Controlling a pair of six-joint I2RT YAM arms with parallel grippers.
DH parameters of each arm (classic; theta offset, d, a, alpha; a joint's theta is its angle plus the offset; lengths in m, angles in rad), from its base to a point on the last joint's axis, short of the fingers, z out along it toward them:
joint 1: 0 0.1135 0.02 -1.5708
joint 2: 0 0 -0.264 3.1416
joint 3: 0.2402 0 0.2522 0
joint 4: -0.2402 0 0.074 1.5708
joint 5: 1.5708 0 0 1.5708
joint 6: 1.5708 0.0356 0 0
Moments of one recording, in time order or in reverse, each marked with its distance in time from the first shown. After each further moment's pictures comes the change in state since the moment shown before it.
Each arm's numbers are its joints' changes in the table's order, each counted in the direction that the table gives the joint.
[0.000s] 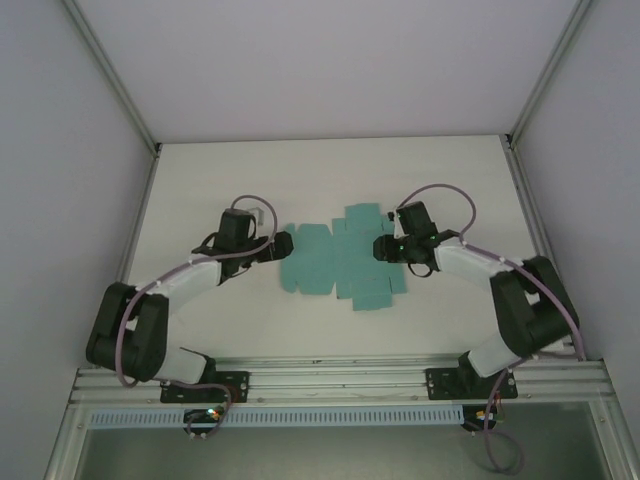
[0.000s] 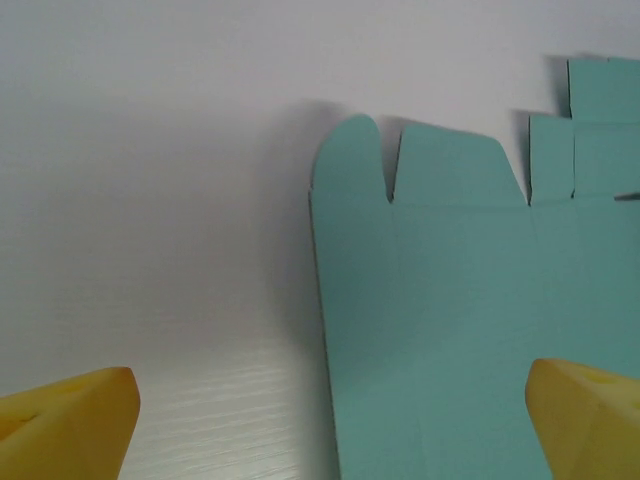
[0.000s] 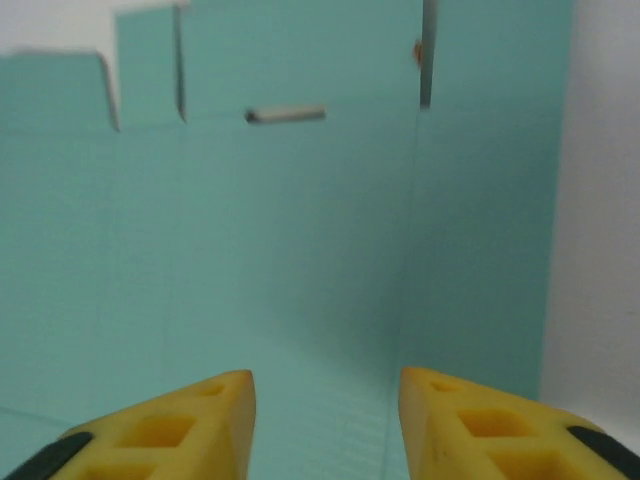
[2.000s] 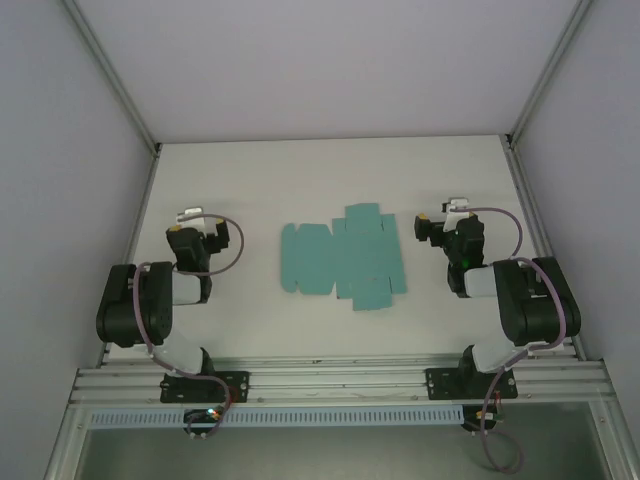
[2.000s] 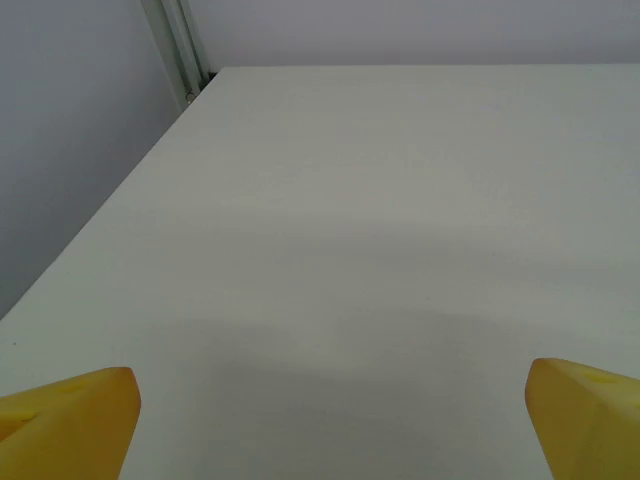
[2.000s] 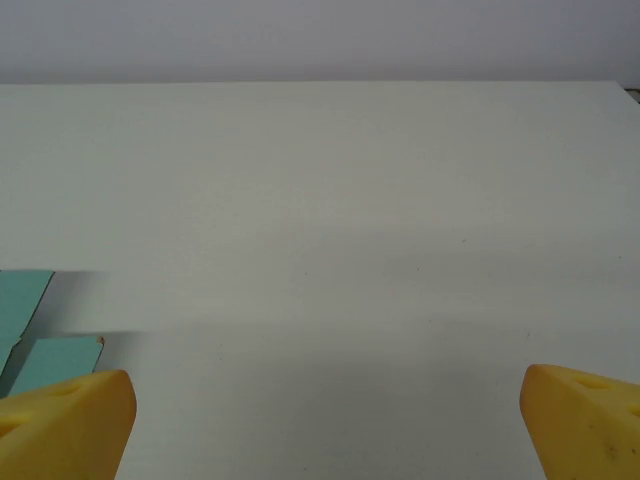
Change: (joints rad) left arm 0.375 0.163 -0.304 0.974 -0.365 0.478; right arm -0.346 -0.004 -0.399 1.067 0.180 -0.394
